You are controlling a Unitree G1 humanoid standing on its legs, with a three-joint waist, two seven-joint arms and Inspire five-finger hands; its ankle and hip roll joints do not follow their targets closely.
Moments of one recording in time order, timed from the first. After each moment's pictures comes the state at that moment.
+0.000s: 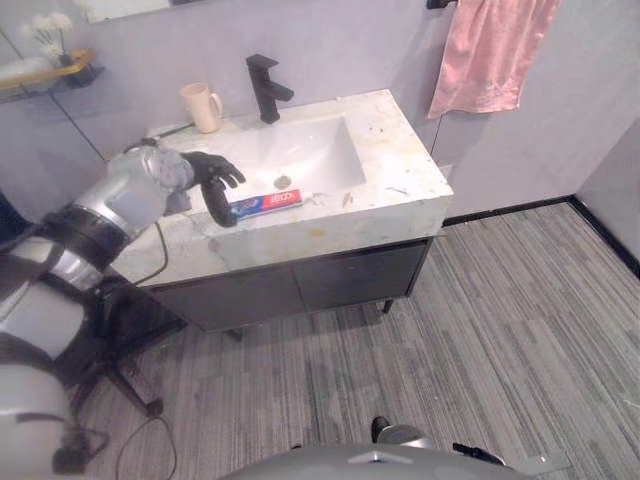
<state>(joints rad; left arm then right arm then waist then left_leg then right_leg) -1.04 0.95 -0.86 0.43 0.00 0.42 -0.53 0.06 -0.28 0.21 1.24 0.37 0.03 -0.05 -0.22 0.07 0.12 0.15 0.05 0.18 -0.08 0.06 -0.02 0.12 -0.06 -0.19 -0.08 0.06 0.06</state>
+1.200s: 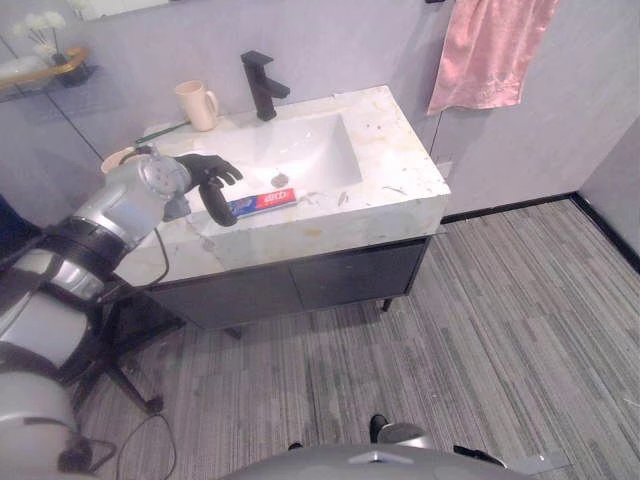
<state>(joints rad) -0.99 0.94 -0.77 0.43 0.03 0.41 -0.46 0.08 -0.29 0.21 1.24 0.37 0.03 -0.05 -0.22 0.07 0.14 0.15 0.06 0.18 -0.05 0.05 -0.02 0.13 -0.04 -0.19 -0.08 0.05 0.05</state>
